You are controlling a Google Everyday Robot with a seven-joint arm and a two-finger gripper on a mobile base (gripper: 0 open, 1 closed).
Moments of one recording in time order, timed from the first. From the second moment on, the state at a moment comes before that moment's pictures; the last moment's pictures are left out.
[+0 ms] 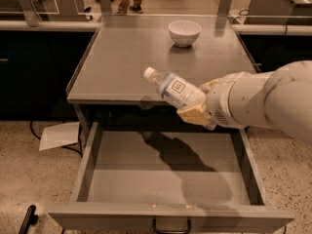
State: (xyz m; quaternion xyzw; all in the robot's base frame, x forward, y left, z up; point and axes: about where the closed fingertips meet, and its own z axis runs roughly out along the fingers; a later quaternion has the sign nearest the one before) arm 0.494 -0.101 0.897 -0.40 0.81 0.00 0.43
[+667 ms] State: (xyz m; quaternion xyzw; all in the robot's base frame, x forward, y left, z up) arm 0.524 -0.123 0.900 -0.35 0.81 -0.01 0.47
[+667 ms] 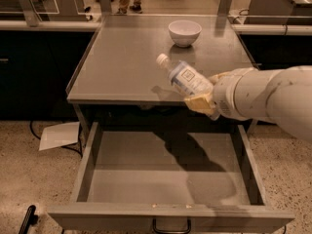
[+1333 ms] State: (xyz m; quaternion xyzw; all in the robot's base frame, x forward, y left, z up) arm 0.601 -0.134 0.901 -0.33 0.82 0.01 0.46
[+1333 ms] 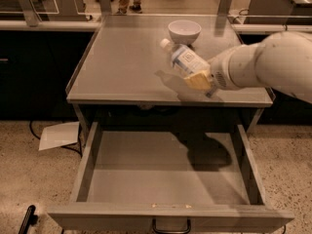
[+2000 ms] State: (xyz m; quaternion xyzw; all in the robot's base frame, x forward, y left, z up) arm 0.652 -0.125 0.888 -0.37 0.81 0.05 0.44
